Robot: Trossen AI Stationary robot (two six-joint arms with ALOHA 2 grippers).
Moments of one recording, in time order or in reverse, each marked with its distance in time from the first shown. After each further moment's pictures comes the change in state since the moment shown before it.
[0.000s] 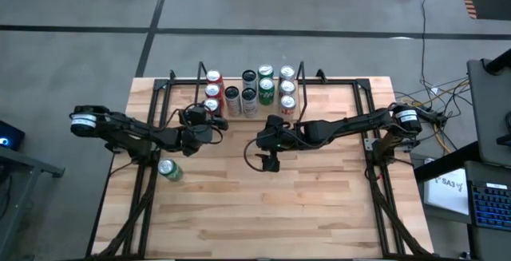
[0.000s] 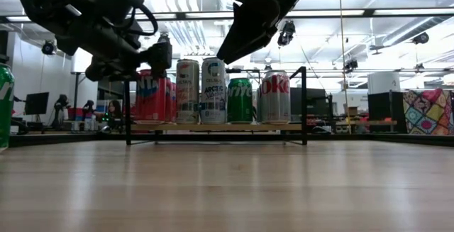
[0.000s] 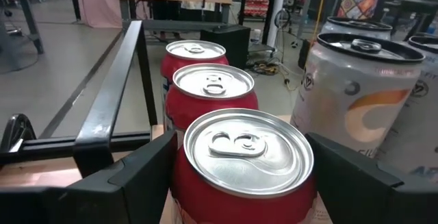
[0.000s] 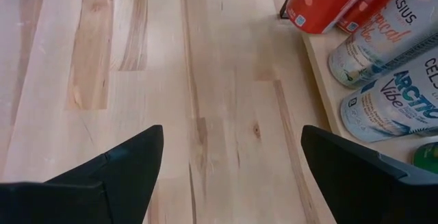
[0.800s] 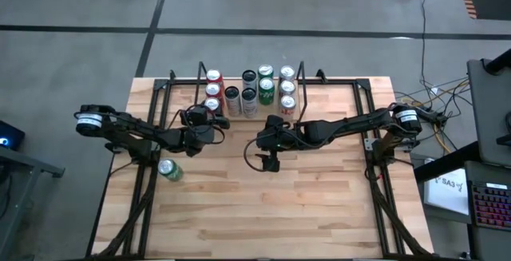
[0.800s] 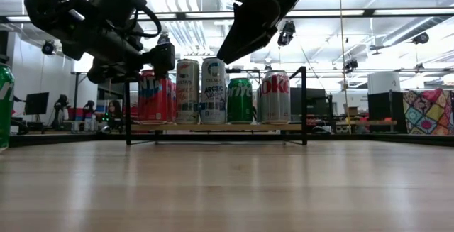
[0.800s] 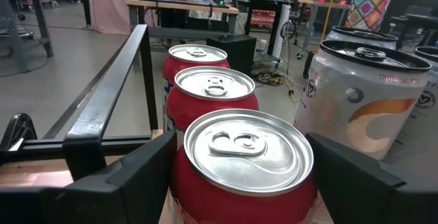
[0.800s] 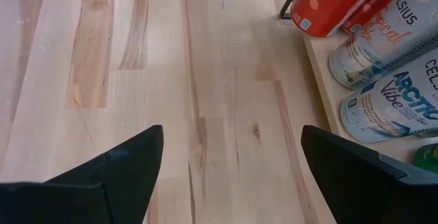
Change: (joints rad) left arm 0.002 0.068 0.002 0.101 -0.044 0.005; right arm 0.000 0.000 0.000 0.000 -0.001 -0.009
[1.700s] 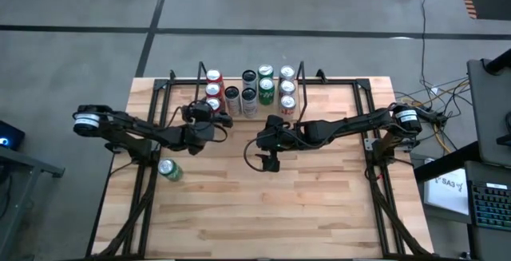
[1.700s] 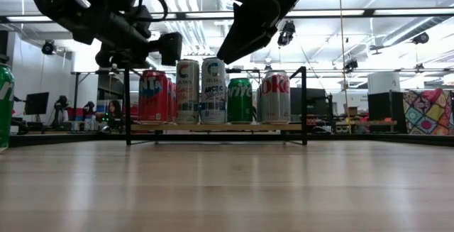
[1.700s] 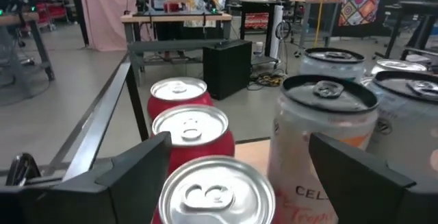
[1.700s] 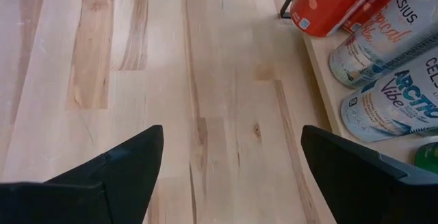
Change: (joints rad) left arm -0.008 -0.028 0.077 -0.012 0.004 0.185; right arm 0.000 0.000 0.000 0.000 -0.001 0.008
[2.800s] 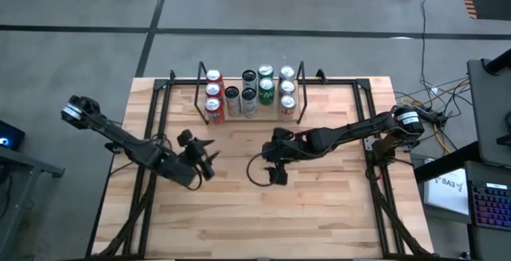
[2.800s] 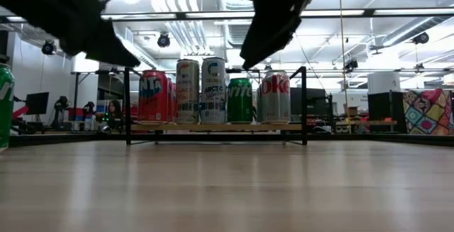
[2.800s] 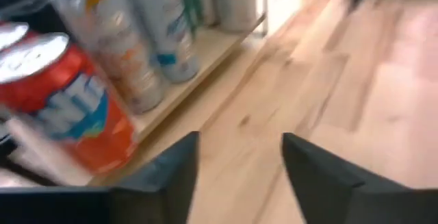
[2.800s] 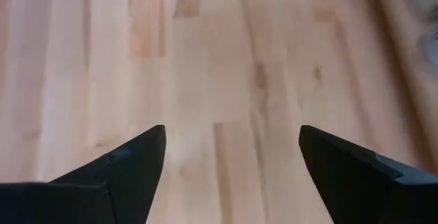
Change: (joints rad) left arm -0.518 -0.272 0.005 -0.740 0.296 -0.217; right arm 0.083 -0.009 0.010 -0.166 -0.059 0.166
